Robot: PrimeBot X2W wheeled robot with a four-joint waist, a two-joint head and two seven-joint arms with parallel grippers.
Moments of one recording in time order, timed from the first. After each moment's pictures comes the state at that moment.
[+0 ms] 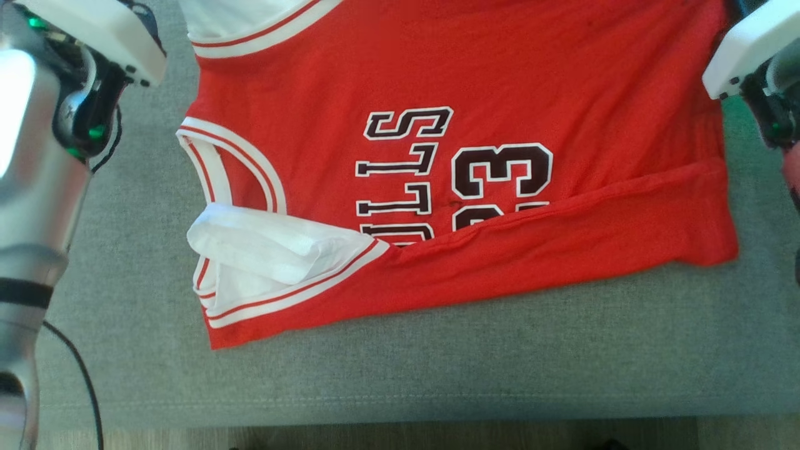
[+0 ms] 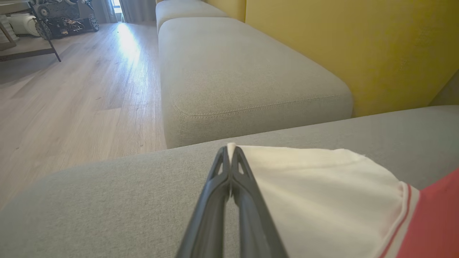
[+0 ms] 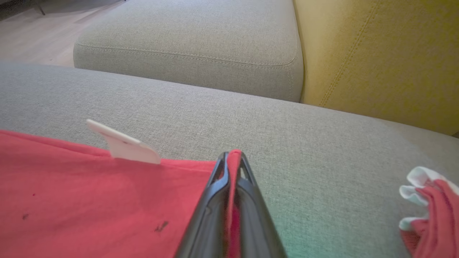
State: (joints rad) left arm -1.04 0.42 -0.60 0.64 -0.66 -0.06 -0.13; right arm -1.08 -0.45 0.62 0.92 0.59 0.12 -0.05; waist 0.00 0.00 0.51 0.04
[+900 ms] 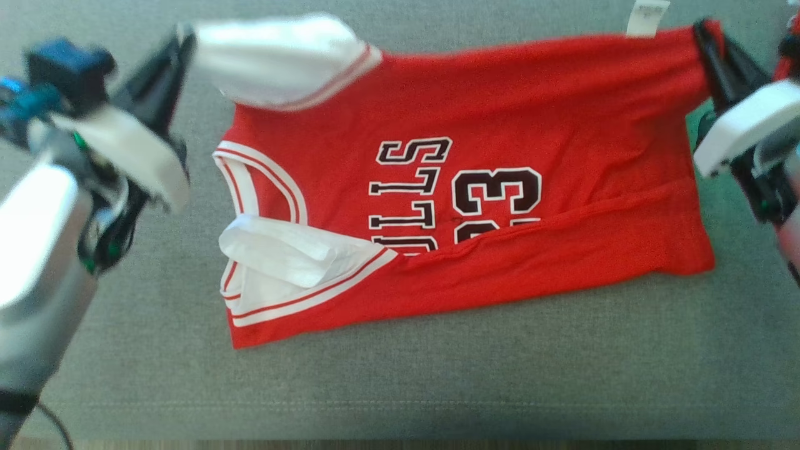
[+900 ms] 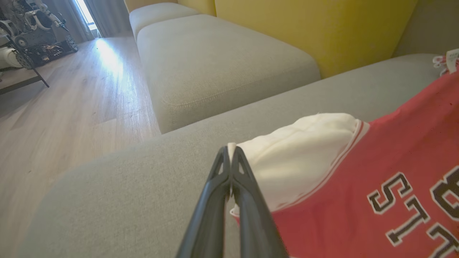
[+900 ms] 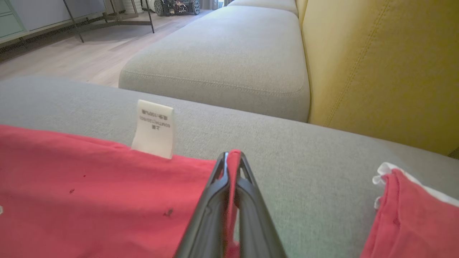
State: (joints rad) left arm -0.79 0.55 -0.69 0.38 -0.62 -0.04 -0.12; right arm -0.90 -0.53 0.73 0.80 0.70 0.12 -0.18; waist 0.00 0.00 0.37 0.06
